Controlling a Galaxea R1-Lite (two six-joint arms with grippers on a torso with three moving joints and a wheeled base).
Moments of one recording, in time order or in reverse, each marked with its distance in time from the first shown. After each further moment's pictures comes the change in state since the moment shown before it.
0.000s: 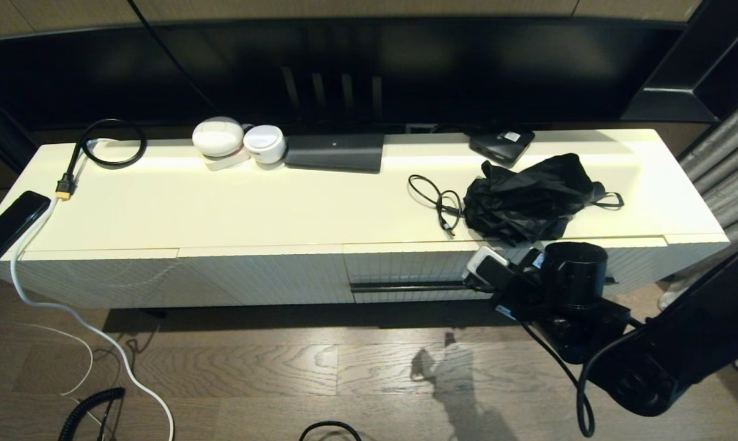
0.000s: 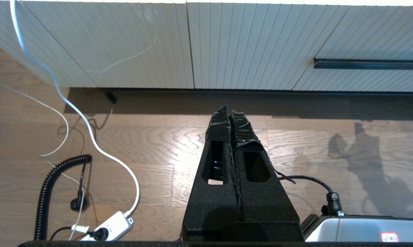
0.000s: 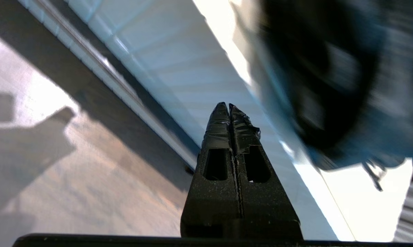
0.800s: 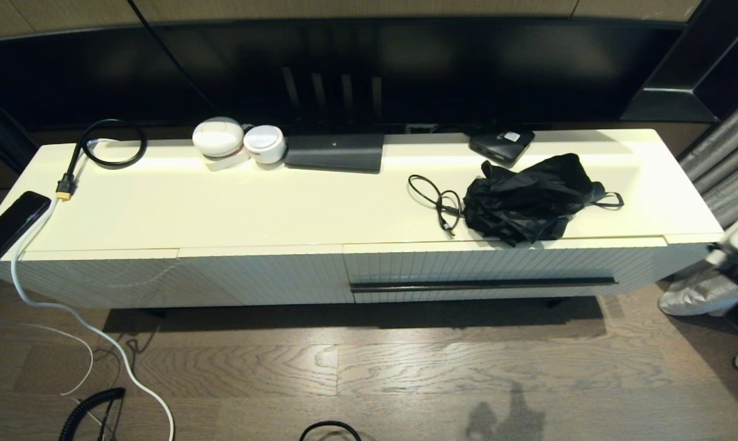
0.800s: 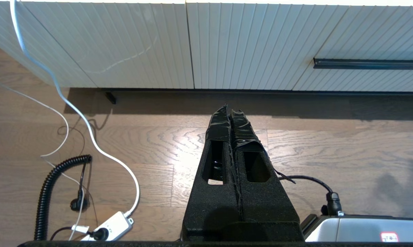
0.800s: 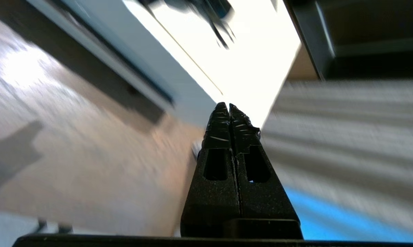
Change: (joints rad) left arm 0.000 0.000 0.000 0.000 0.001 0.000; right arm -0.160 -0.977 0.077 0.876 -0.033 0.018
